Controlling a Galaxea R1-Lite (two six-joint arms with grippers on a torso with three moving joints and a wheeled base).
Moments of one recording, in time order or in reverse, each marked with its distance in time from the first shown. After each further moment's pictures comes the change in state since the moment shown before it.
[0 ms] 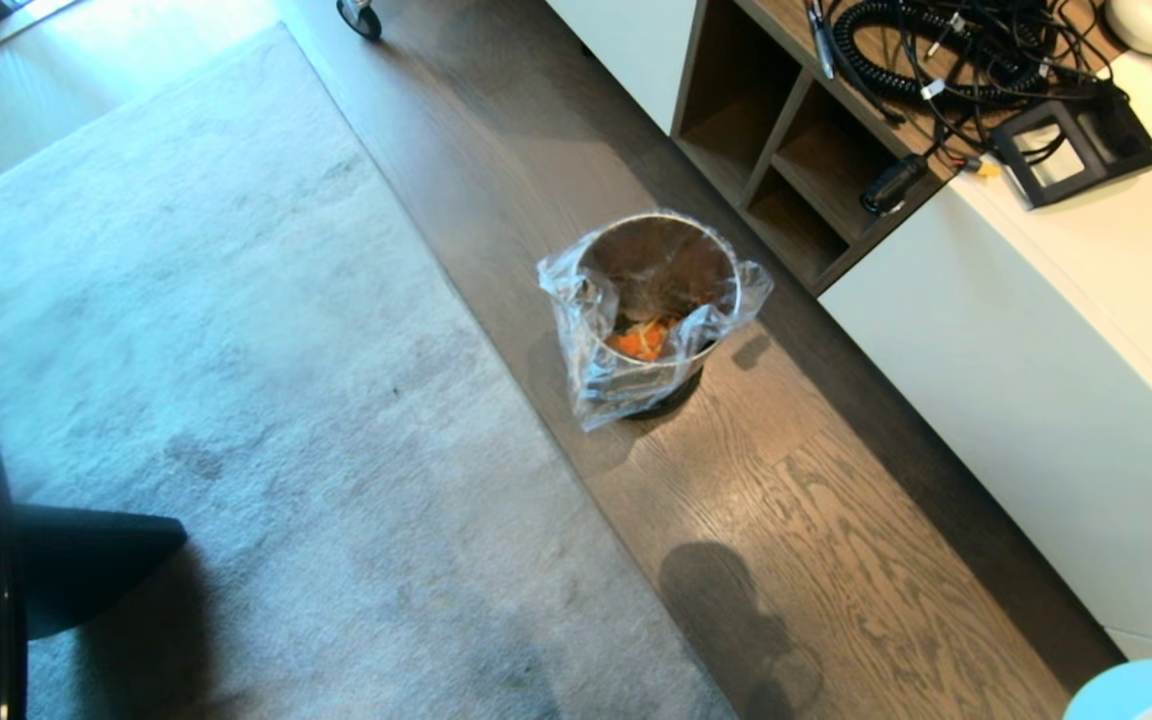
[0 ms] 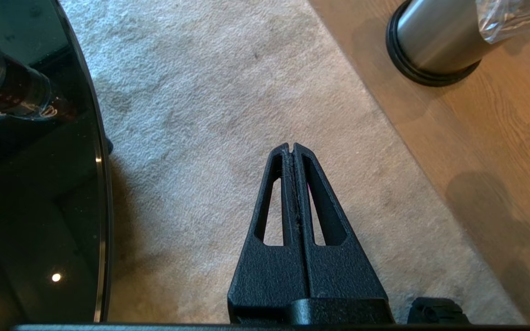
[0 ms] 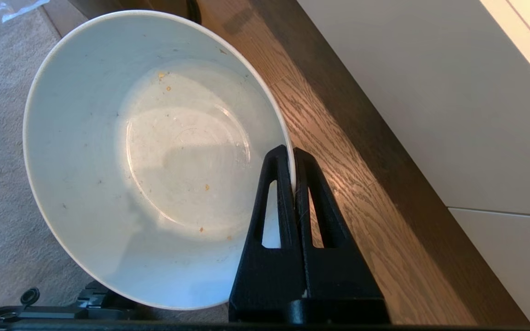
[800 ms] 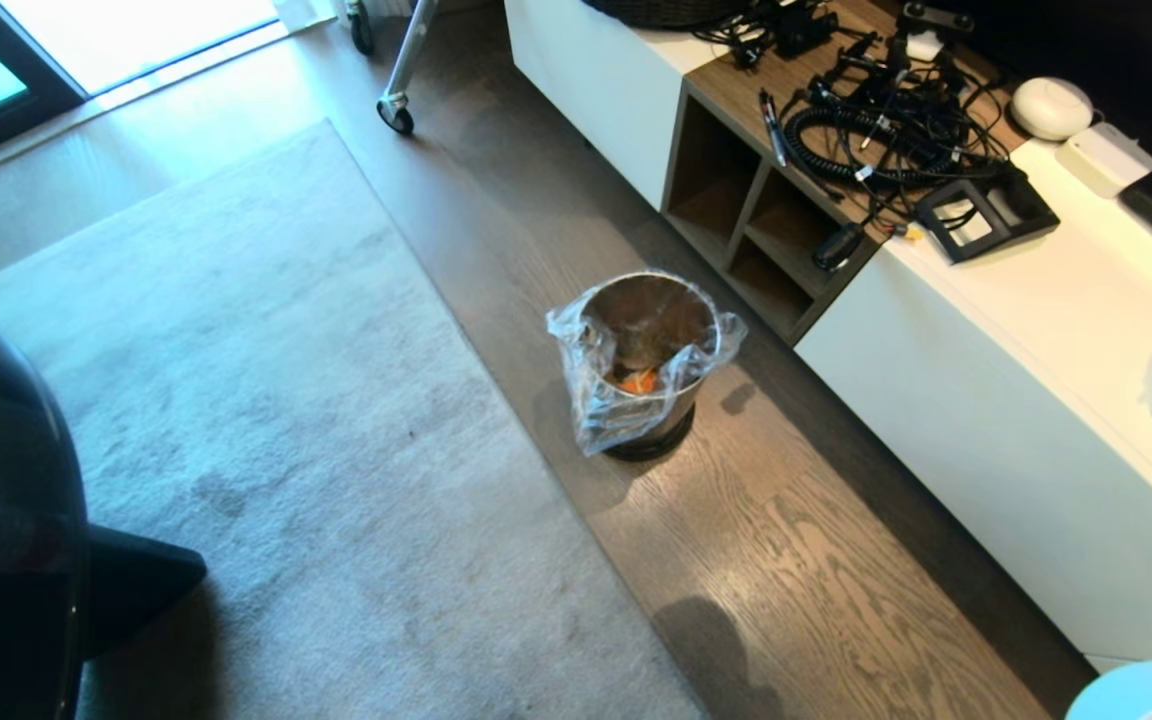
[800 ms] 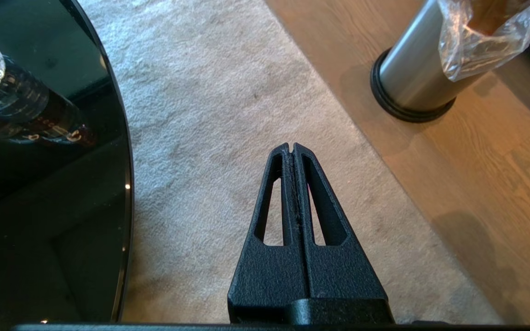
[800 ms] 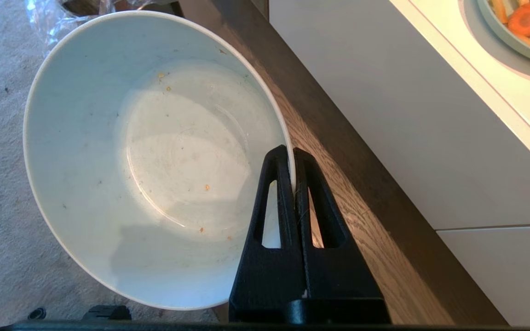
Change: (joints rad) left arm 0.000 0.000 -0.001 0.003 0.000 -0.001; right arm 0.000 0.001 0.000 0.000 0.000 0.000
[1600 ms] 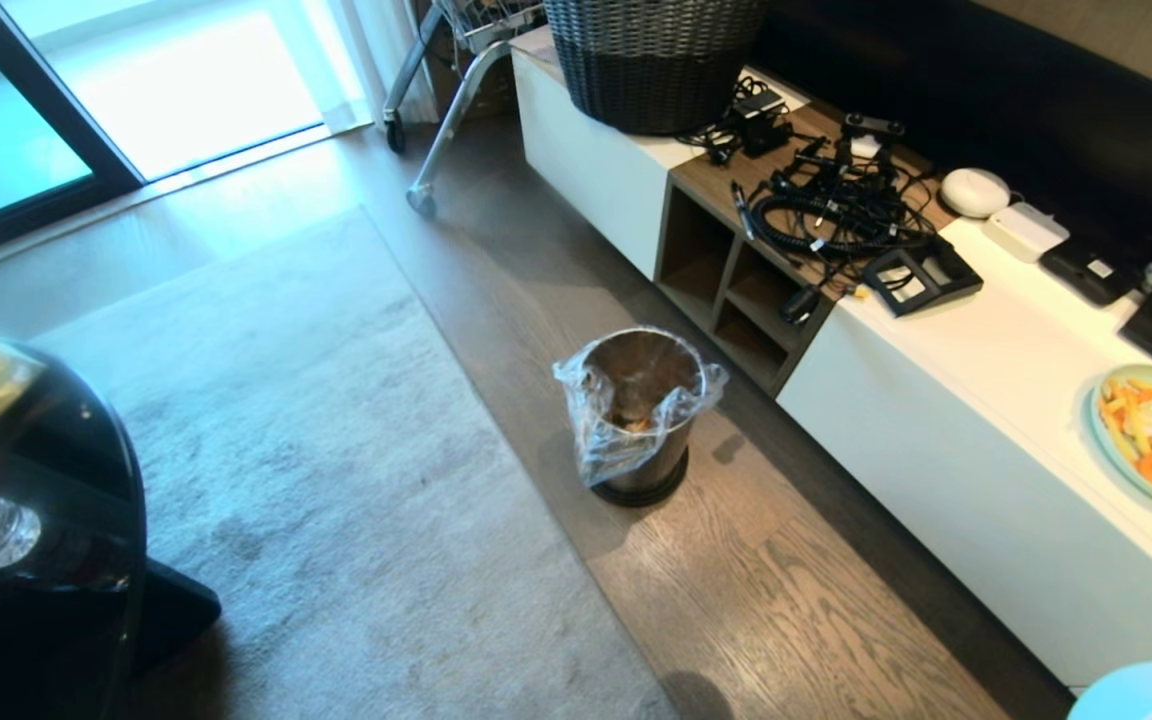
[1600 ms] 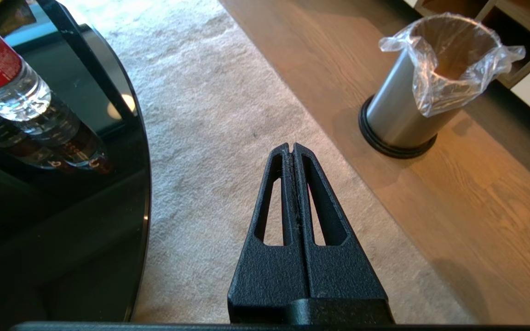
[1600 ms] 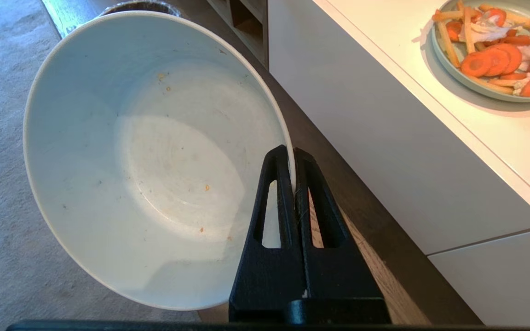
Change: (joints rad) left arm 0.000 0.000 0.000 -0.002 0.000 0.000; right arm 0.000 0.000 0.000 0.000 0.000 0.000
